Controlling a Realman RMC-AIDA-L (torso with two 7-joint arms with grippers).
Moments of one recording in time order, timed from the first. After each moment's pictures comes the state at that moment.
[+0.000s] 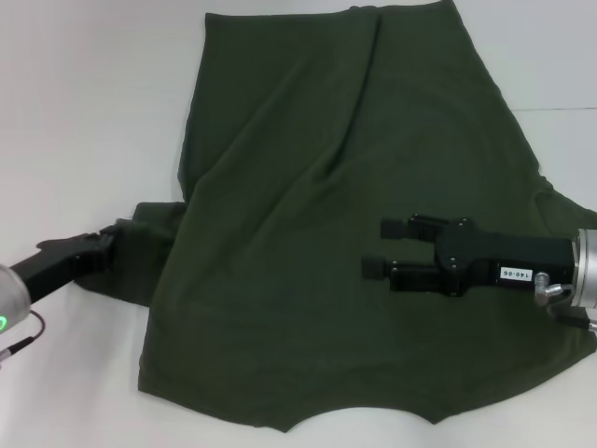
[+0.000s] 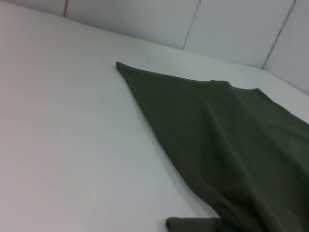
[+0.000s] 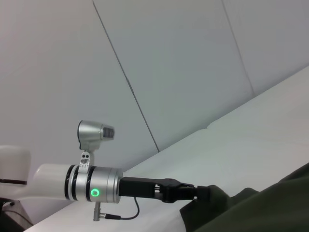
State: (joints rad) left arm -0.50 -2.16 0.48 0.51 1.91 0.94 -1.41; right arm 0.57 2.08 -0.68 -0.56 -1.92 -1.58 1.46
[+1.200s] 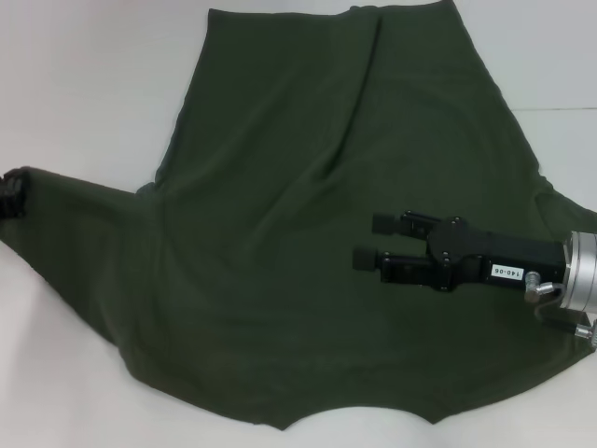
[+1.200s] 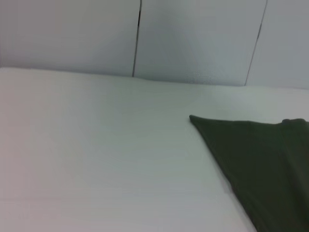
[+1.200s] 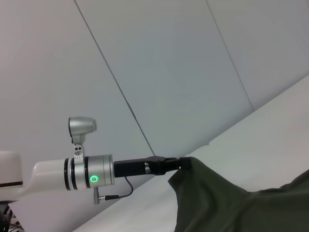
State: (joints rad) left arm -0.48 -2.14 0.47 0.73 1.91 0.87 -1.45; right arm 0.57 2.09 -0.67 -0.49 -1.87 -1.57 1.45
